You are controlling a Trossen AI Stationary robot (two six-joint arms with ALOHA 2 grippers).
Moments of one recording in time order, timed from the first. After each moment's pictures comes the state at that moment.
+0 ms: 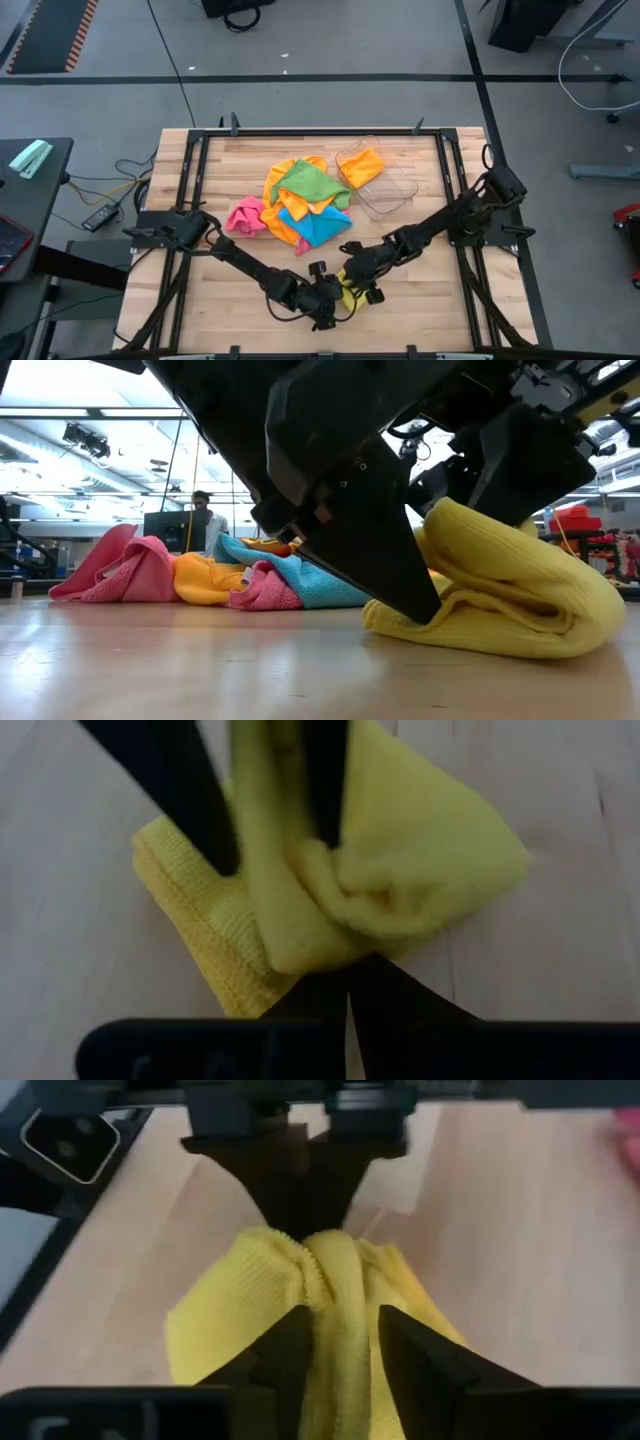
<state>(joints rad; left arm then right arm) -0.52 2.21 1.48 -0.17 -0.45 -0.53 0.39 1.73 0.86 0.07 -0.07 0.16</state>
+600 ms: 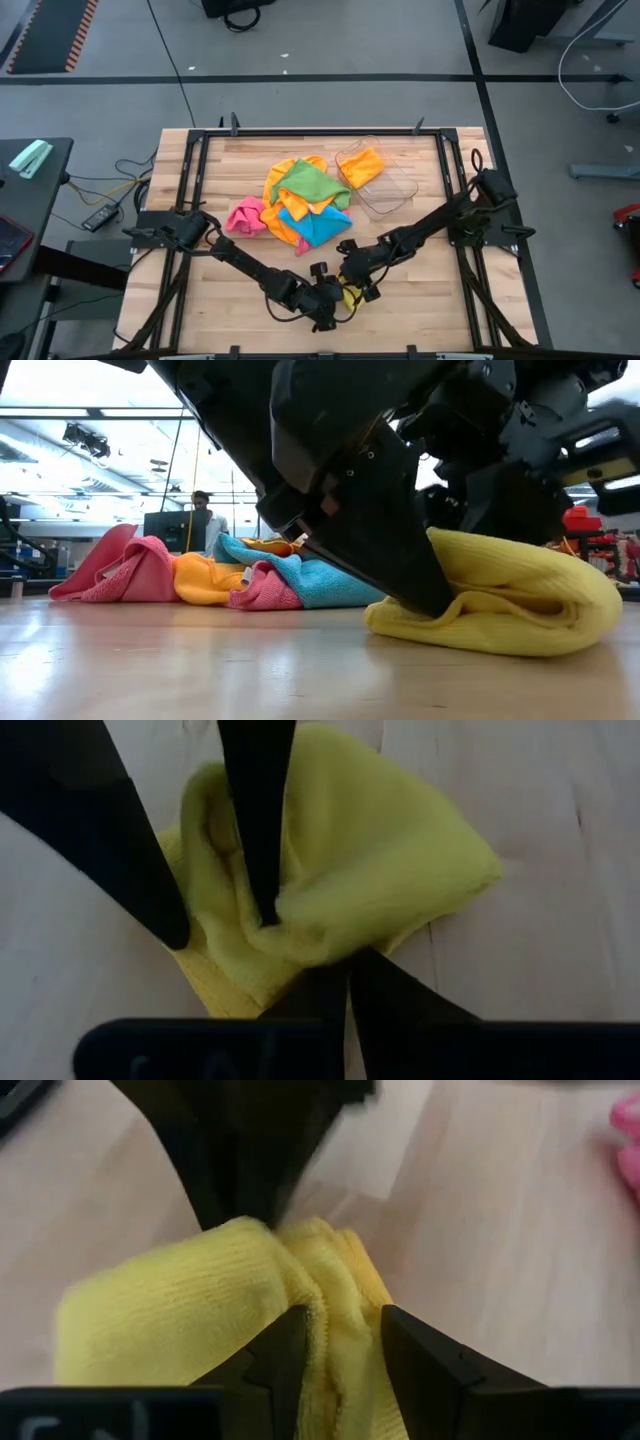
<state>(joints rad) -0.52 2.21 1.48 -0.14 -0.45 -0.51 0.37 1.82 0.86 0.13 -0.02 0.01</state>
